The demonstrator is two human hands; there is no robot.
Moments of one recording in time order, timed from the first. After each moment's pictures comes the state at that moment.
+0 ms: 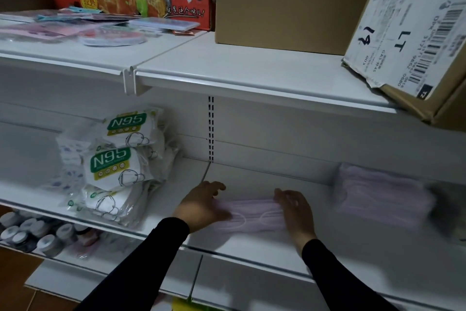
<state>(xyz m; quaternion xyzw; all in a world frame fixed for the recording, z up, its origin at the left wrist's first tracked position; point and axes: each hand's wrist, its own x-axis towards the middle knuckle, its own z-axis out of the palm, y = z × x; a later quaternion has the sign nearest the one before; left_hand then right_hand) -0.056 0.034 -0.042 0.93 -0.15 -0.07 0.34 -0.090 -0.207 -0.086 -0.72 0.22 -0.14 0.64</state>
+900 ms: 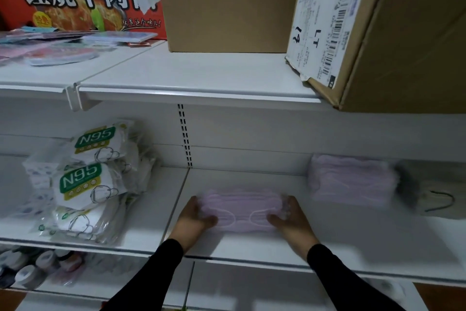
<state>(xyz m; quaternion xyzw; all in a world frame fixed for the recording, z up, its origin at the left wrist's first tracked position) -0.068 0.006 -0.087 0.84 -0.05 -0.09 0.54 -0.130 -0.251 -0.101 -0.76 0.16 -0.06 0.63</state>
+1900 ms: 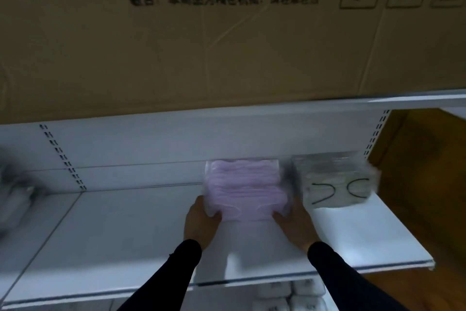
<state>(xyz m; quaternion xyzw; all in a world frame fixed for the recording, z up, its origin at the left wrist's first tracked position) -0.117 -0.306 -0.084 0.90 -0.06 -0.03 0.44 -0.205 -0.530 -0.101 -0.85 0.22 -0.14 0.47</state>
